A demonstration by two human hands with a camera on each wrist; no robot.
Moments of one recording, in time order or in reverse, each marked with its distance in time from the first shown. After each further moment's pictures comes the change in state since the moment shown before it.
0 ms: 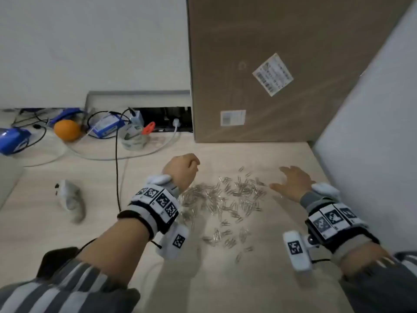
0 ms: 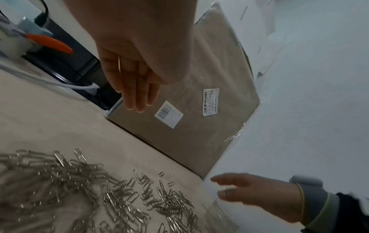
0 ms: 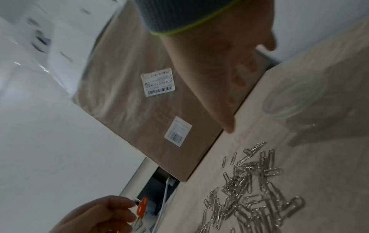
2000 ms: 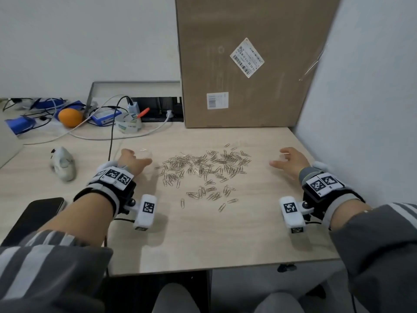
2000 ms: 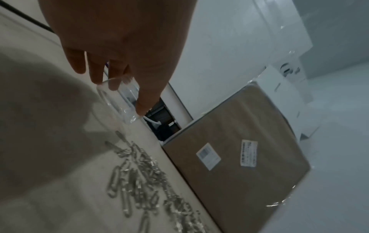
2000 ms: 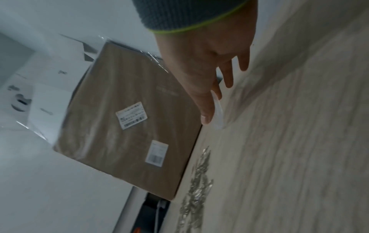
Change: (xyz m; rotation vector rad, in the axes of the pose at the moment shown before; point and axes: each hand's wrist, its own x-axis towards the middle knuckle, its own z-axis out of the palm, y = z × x) left_hand -0.064 -0.107 0.031 -0.274 0.241 -0.456; right_hand -0.025 0.075 0.065 0.686 0.291 -0.039
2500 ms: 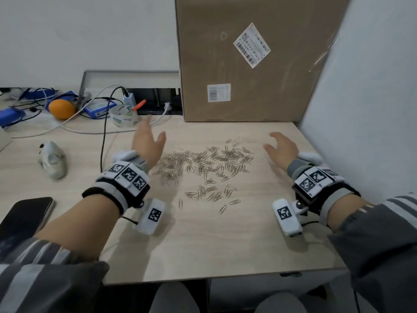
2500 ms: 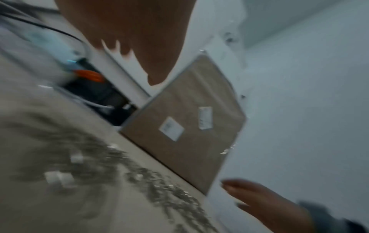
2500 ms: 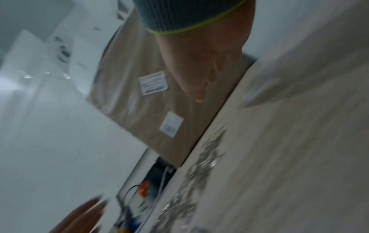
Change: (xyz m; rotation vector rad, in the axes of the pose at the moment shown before) left_hand -0.011 0.040 0.033 0.080 0.232 0.489; right_hand 0.009 -0.039 0.025 -0.265 0.055 -0.230
